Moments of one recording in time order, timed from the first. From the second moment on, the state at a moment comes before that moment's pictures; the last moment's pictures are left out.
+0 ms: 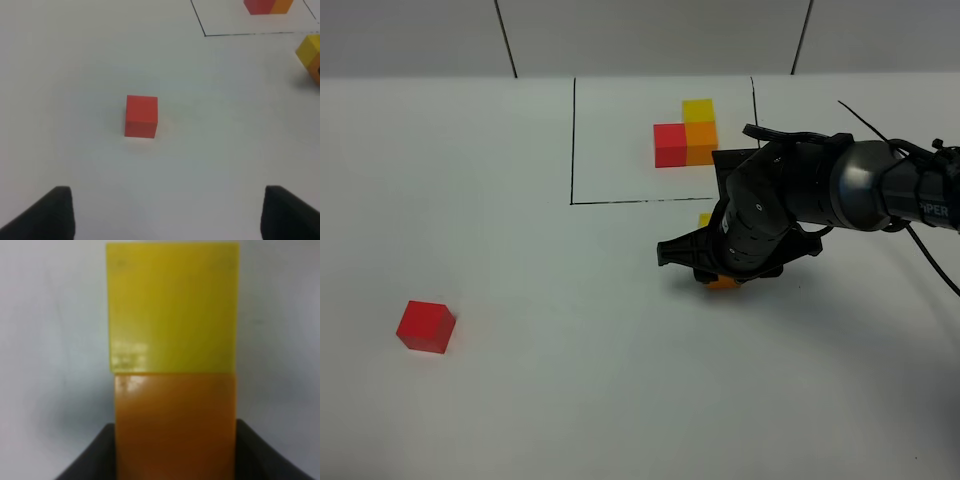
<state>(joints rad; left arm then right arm) -0.17 -0.01 -0.51 -0.05 1.08 -0.09 0.60 2.01 -1.21 -0.14 0.58 0.71</state>
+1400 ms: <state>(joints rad) -0.17 -0.01 -0.51 -0.05 1.08 -0.09 0.45 1.17 -0.89 -0.30 0.87 0.42</state>
